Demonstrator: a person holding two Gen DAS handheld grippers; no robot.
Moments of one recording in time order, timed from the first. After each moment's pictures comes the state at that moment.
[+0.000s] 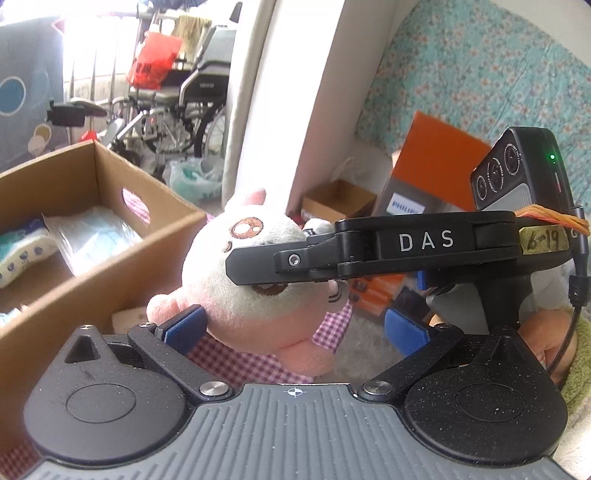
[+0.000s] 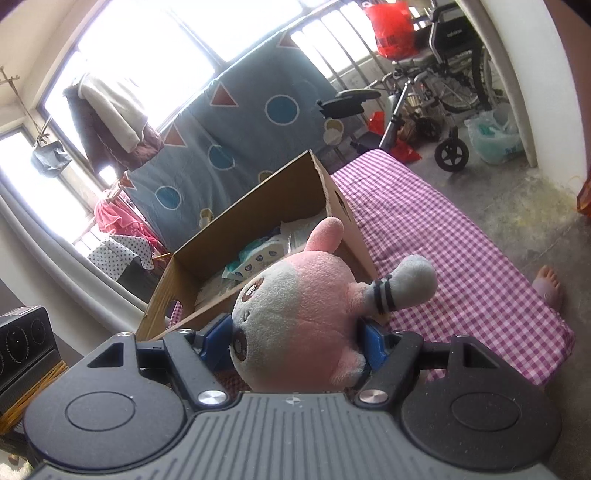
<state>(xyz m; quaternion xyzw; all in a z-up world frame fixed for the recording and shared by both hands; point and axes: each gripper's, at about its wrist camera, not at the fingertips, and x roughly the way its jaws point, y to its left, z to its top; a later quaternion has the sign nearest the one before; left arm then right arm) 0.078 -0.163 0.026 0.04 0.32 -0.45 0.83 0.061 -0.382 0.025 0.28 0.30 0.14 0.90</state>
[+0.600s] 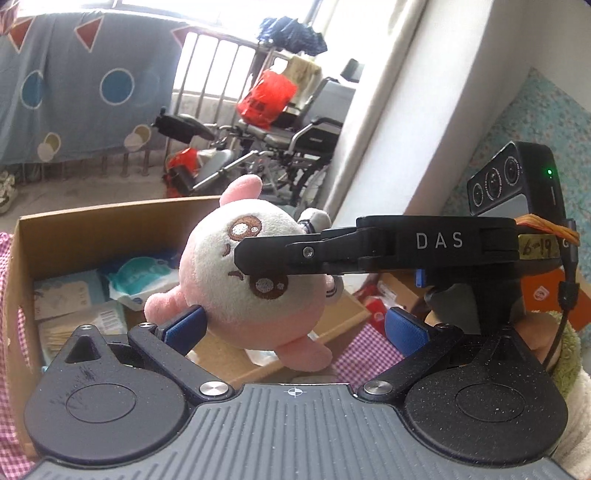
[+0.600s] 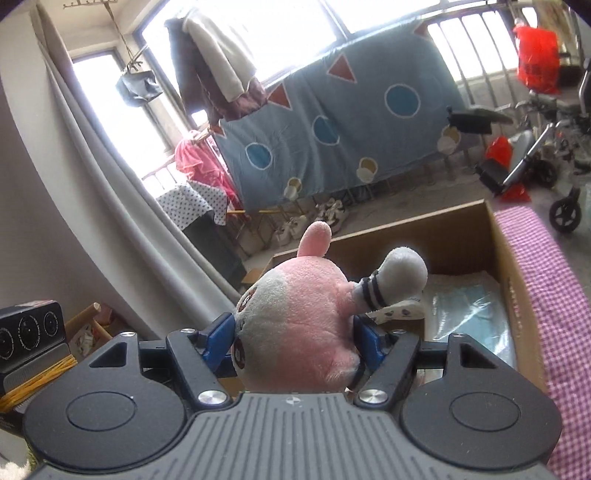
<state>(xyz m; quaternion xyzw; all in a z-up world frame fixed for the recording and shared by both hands) 0.164 -0.060 0.077 -0.07 0.32 -0.32 0.89 0.195 -0.265 0.103 0.18 0.31 0.30 0.88</state>
